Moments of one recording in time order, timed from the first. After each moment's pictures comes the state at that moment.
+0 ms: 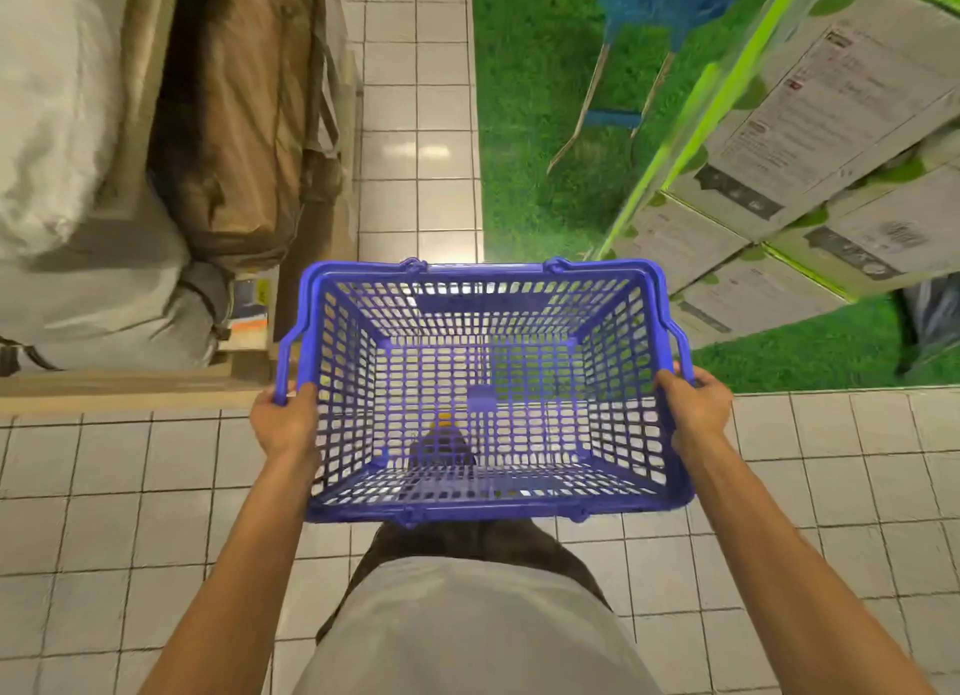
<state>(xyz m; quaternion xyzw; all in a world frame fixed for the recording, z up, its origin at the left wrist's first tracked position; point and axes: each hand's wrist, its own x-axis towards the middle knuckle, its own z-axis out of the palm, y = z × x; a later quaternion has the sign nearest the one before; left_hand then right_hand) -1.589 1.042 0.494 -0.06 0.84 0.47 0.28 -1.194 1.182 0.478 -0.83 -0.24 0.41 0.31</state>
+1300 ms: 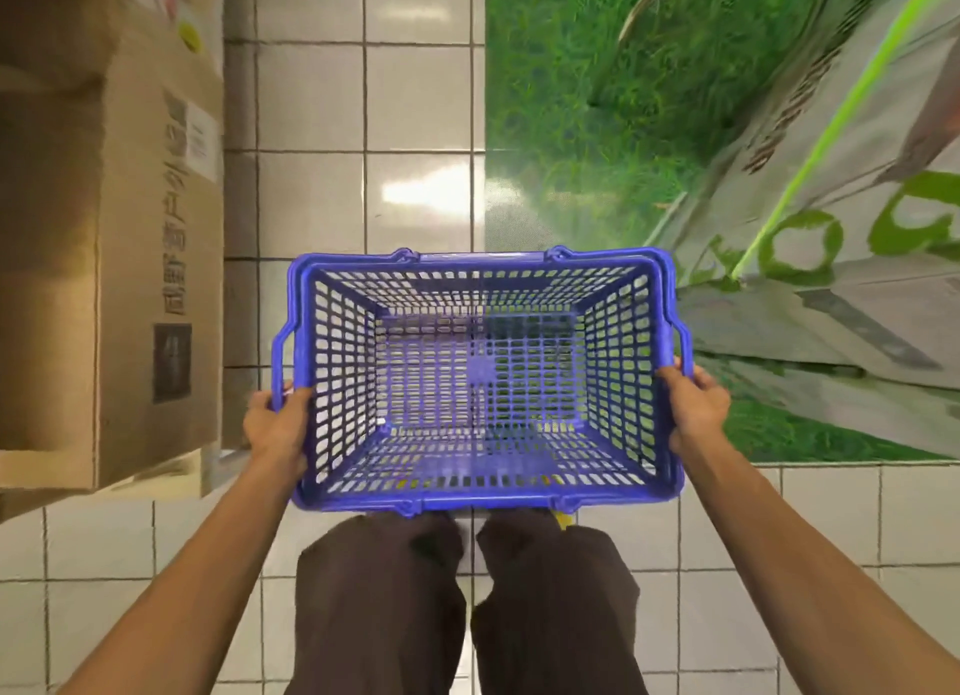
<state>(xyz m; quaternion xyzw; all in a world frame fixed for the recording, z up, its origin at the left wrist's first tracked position) -1.622 1.254 -0.002 -0.11 0.87 0.34 0.33 -1.236 1.415 -0.003 -0.82 -0.16 0.48 0.27</state>
